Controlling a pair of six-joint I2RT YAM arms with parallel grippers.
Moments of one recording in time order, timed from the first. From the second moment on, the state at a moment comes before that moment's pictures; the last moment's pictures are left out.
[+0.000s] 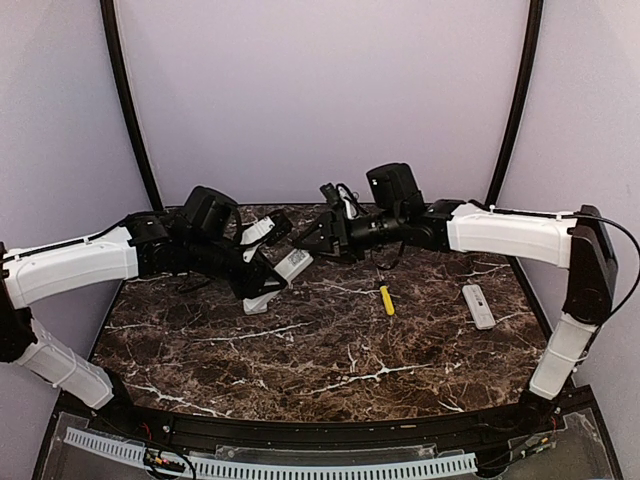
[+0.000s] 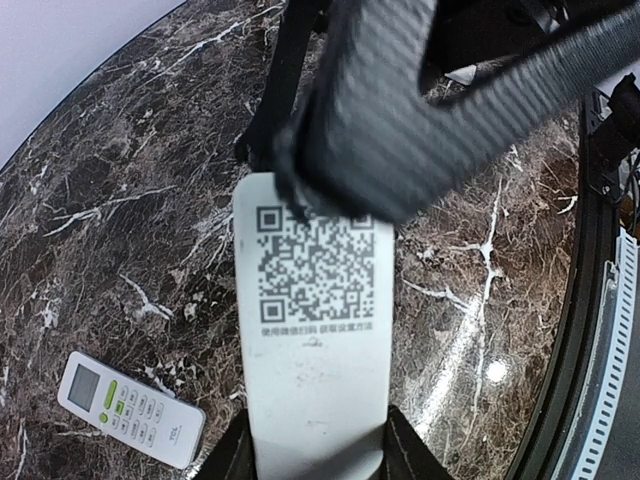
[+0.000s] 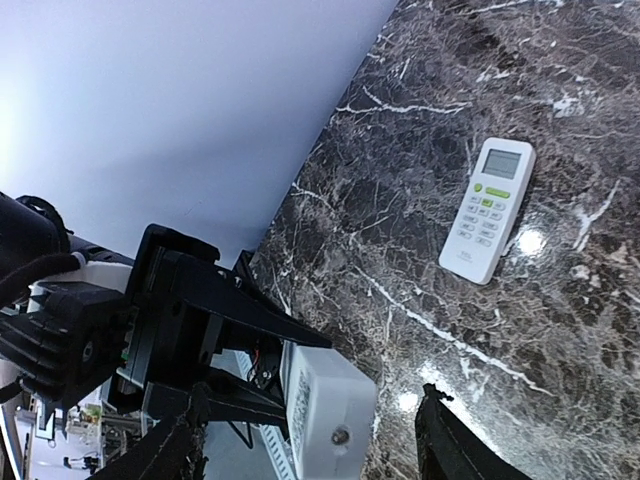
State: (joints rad) left arm -0.79 1.37 1.10 -0.47 0.22 0.12; right arm 0.80 1.72 1.36 -0.12 -0.63 0.70
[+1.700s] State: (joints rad) left arm -0.76 1.33 1.10 -0.44 0.21 0.00; right arm 0.79 1.68 1.19 0.06 -0.51 0.85
